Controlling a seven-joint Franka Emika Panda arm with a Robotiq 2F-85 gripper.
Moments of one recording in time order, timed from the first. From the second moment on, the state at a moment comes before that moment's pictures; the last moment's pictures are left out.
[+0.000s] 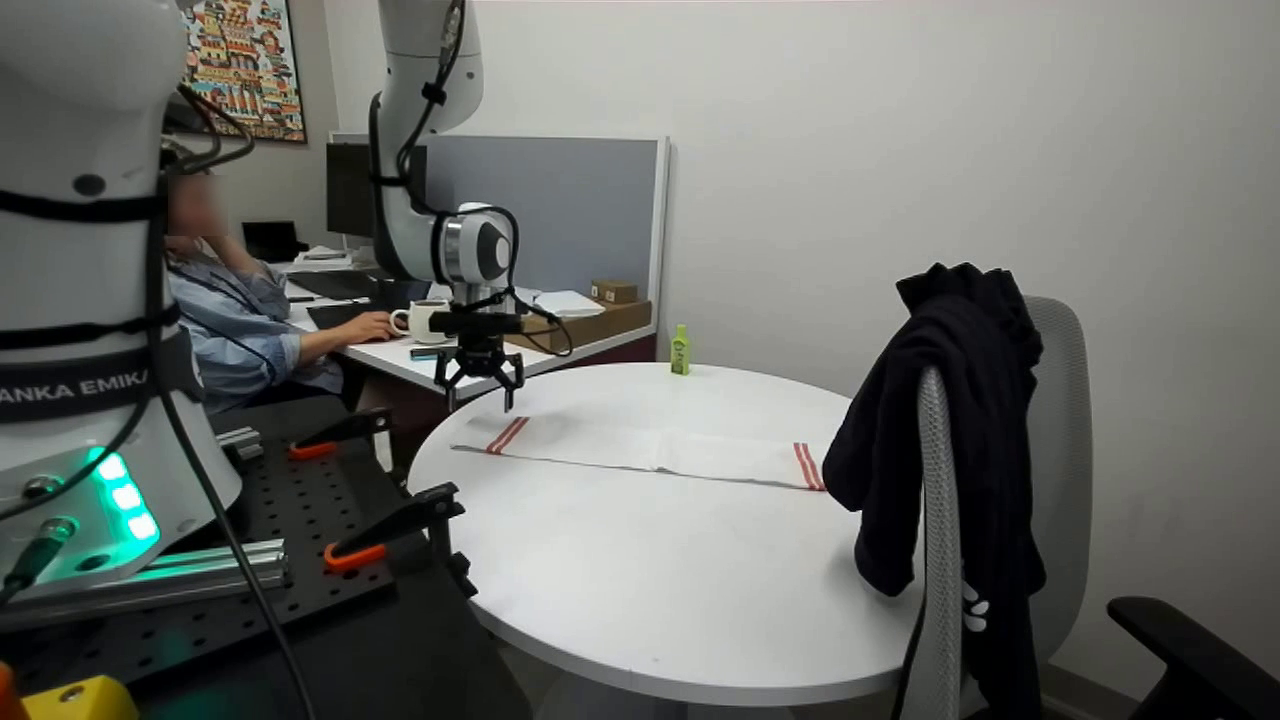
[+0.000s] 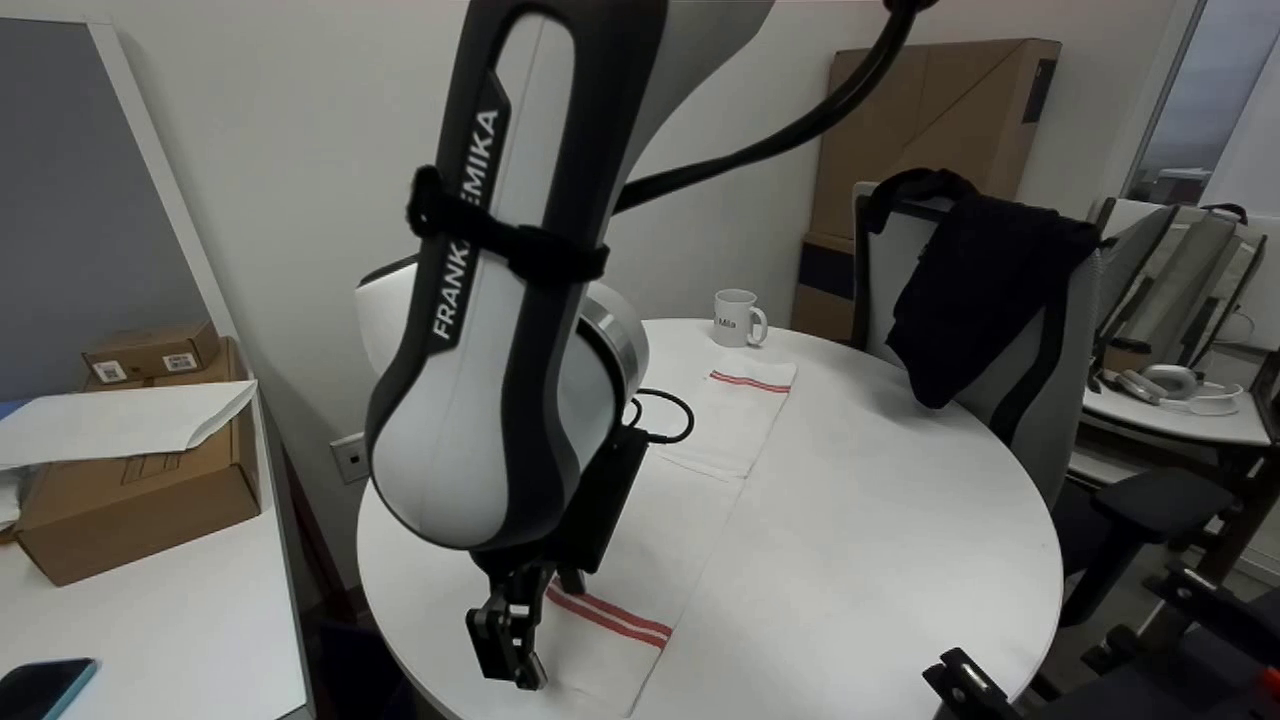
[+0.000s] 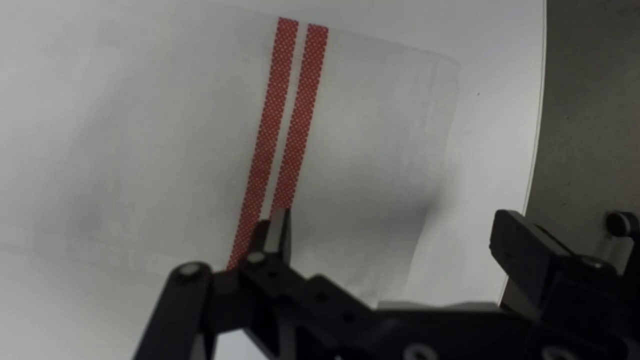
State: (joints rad) arm 0.49 0.79 0.13 -2.05 -0.36 2.63 -0.06
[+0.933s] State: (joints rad) arm 0.56 0.84 0.05 -2.04 -0.36 2.68 -0.01
